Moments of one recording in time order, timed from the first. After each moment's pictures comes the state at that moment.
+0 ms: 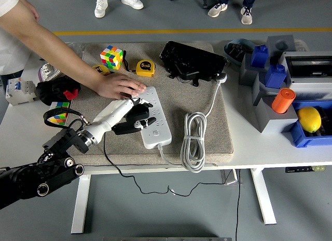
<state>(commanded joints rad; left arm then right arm) -0.62 0.33 -0.38 -1.00 1.42 0.43 -0.29 -0.01 -0.38 0.93 0.47 -0.41 -0.10 0.27</state>
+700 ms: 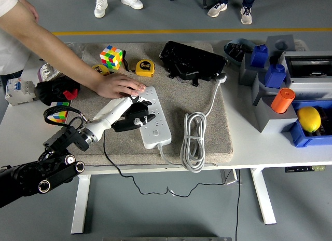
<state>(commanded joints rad) -0.63 0.33 -0.40 -0.99 1.38 0.43 -0.28 -0.01 -0.38 0.93 0.47 -0.41 -0.10 0.28</state>
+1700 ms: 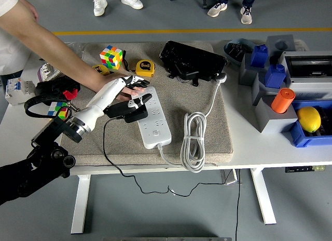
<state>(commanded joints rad) -0.51 0.43 -0.66 -1.36 1.40 0.35 -0.13 -0.01 -0.39 0.93 0.47 -0.42 -0.10 0.28</state>
